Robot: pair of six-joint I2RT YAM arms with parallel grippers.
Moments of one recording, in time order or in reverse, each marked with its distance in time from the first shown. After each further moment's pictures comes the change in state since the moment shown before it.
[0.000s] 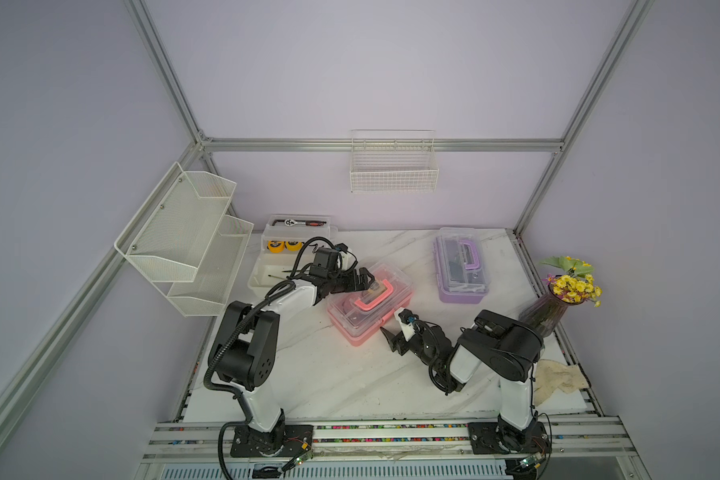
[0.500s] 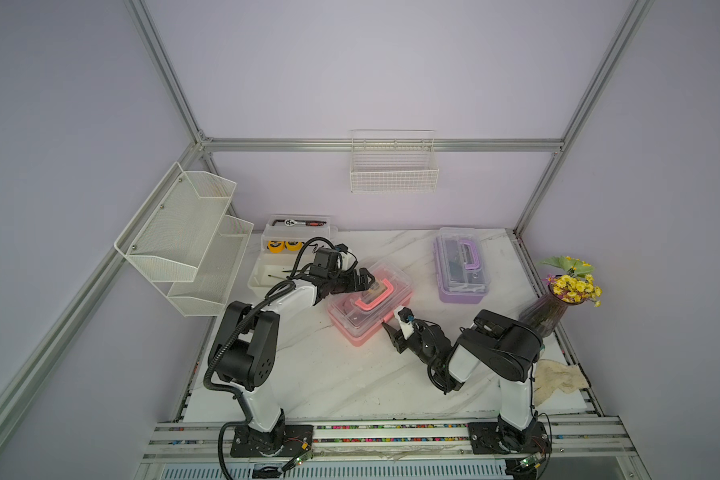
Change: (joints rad) left arm 0.000 0.000 0.000 -0.007 0.004 -0.003; right arm 0.002 -0.017 -0.014 0.008 0.029 -0.010
